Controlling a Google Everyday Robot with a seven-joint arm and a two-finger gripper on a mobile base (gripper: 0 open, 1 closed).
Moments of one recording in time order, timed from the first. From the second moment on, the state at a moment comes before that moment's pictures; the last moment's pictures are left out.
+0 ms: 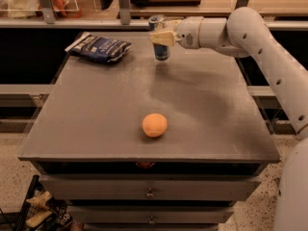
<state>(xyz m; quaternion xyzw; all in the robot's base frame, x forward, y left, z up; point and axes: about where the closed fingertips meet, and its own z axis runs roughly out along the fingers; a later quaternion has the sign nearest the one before) 0.770 -0.039 0.927 -0.40 0.65 0.31 0.56</state>
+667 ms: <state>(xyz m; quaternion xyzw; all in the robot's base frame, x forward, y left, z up) 0.718 -0.029 0.969 -0.43 0.60 0.36 0.57</state>
